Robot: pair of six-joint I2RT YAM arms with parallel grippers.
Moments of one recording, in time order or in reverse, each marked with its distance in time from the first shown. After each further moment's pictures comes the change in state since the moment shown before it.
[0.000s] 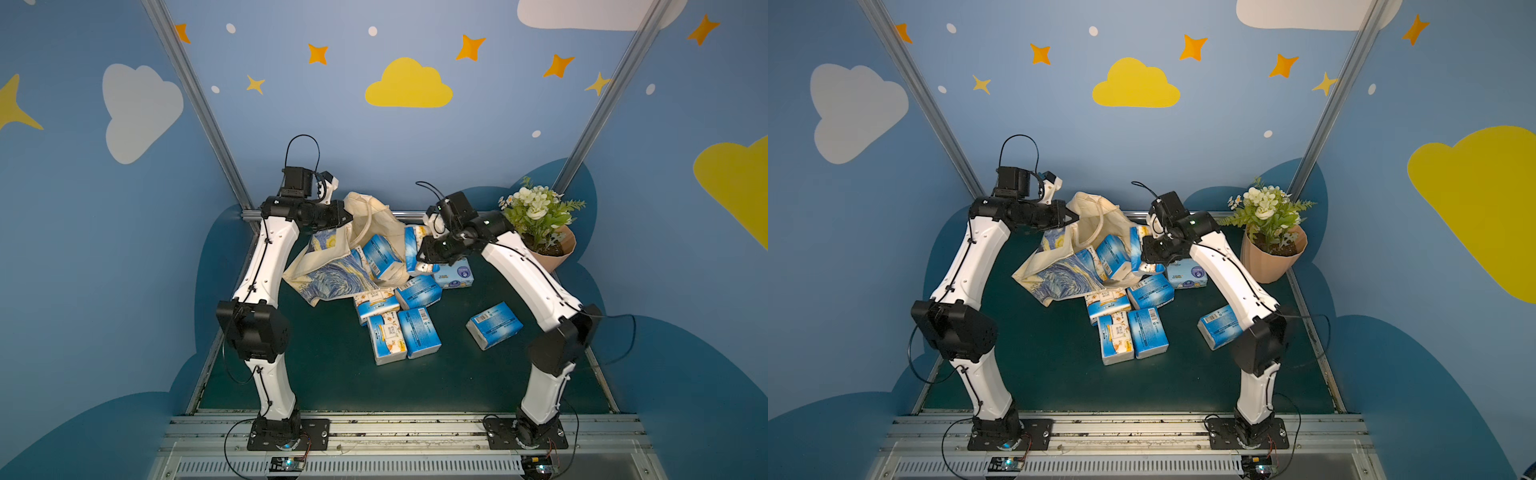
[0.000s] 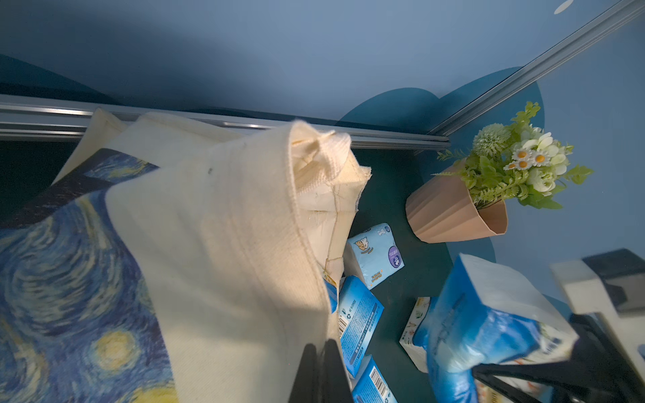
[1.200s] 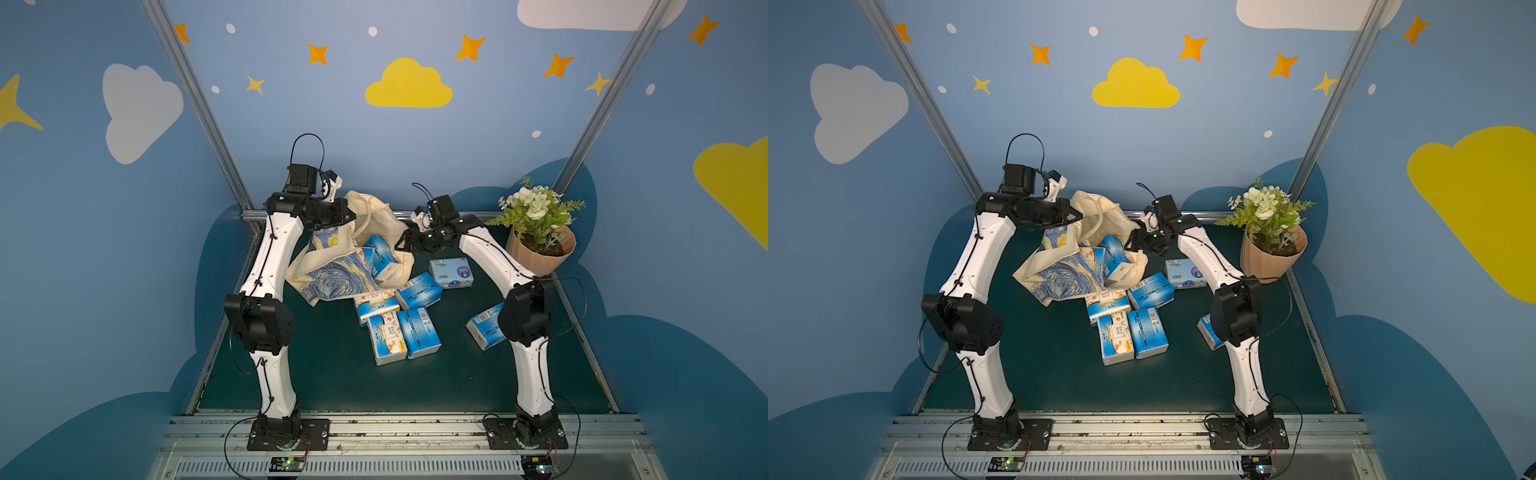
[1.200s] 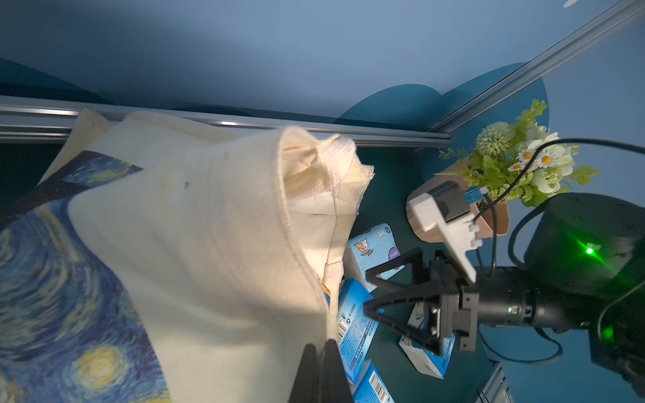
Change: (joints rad) left arm -0.010 0.079 0.103 -0.047 0.000 0.002; right arm -0.137 0.202 -0.036 0.299 -0.207 0.075
